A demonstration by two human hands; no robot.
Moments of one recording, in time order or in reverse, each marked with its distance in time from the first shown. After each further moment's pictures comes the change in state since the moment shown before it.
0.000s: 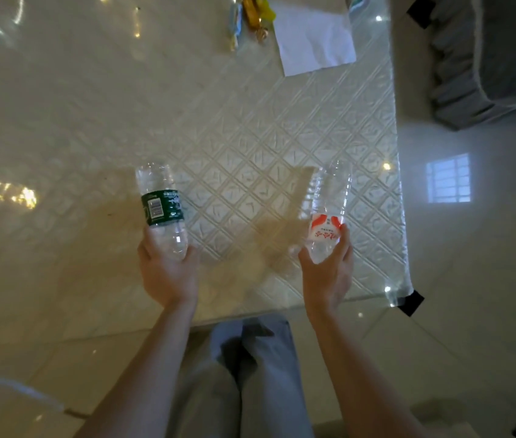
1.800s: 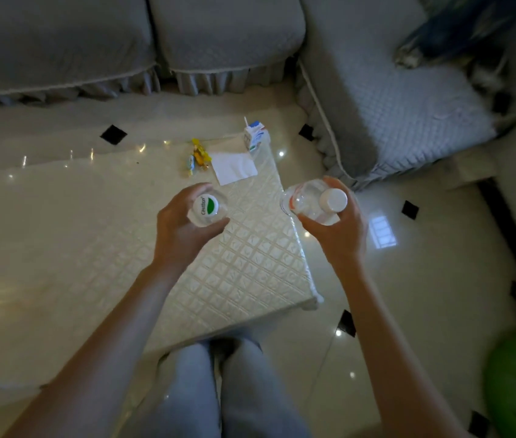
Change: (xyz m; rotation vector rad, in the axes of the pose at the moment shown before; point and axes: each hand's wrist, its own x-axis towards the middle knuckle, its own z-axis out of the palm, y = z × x) left_hand -0.068 0.252 -0.251 -0.588 -0.321 0.899; right_hand 0.016 -0.152 -0.360 0.347 0.150 -0.454
